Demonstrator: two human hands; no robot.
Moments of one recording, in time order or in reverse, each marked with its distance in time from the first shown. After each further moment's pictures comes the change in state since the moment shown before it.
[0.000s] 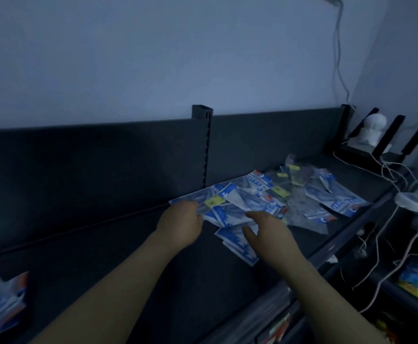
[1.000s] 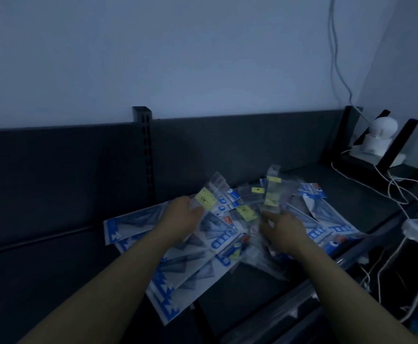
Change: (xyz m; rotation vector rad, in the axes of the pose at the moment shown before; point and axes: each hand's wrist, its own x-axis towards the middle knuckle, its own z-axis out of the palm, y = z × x) left_hand 0.119 0.117 0.068 -0.552 0.022 -0.274; right_hand 0.143 0.207 -0.030 -0.176 -0.119 0.045
